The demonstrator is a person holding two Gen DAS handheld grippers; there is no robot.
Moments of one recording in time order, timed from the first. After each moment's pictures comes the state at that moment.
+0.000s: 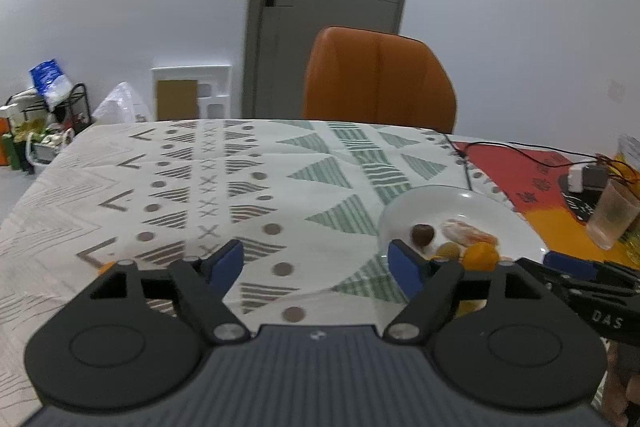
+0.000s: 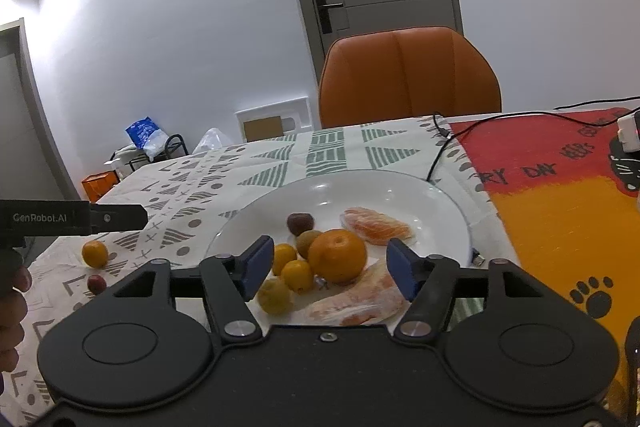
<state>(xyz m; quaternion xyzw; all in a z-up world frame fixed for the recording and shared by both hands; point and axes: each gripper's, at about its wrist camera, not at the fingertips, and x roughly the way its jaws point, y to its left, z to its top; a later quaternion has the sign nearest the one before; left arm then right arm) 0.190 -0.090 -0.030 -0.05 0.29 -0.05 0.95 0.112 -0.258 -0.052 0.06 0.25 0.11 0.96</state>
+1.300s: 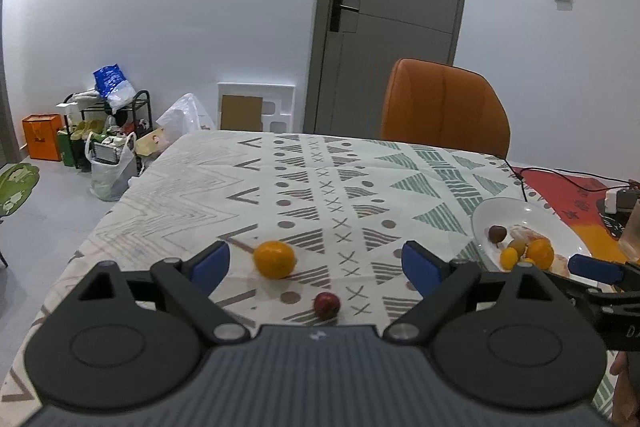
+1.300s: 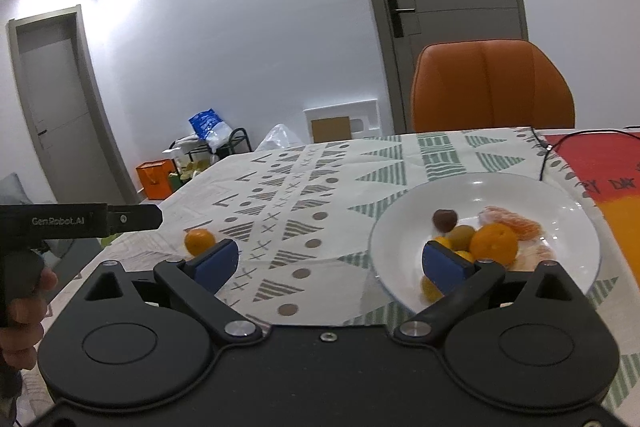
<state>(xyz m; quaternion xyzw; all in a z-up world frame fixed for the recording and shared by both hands) 0.121 0.001 -0.016 -0.06 0.26 0.02 0.96 0.079 -0.166 -0.037 0.05 0.24 0.20 0.95</state>
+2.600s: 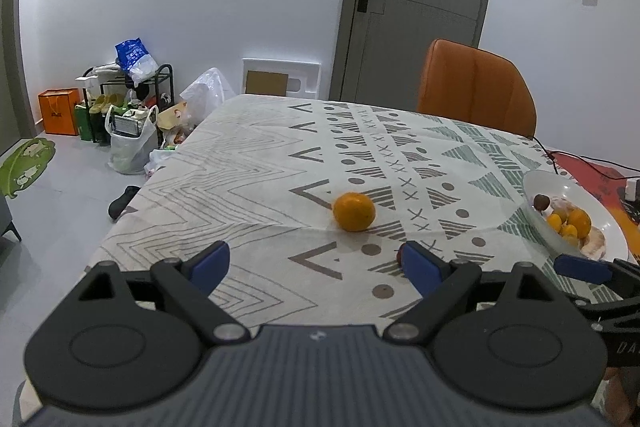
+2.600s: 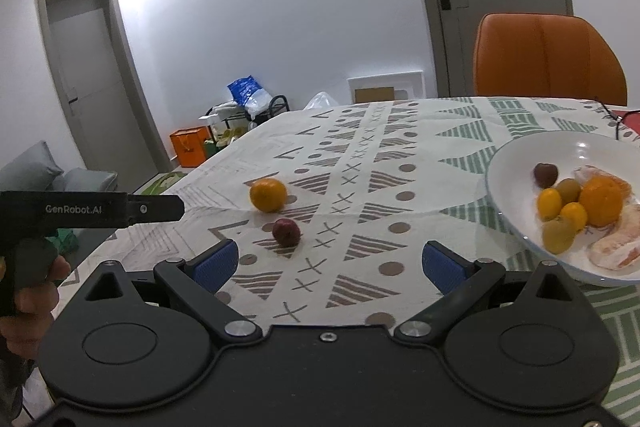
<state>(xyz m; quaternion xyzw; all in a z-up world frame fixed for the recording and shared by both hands) 0.102 0.059 -0.046 -0.07 0.29 0.04 0.95 0.068 -0.096 -0.066 0.03 0.27 0.25 0.93</state>
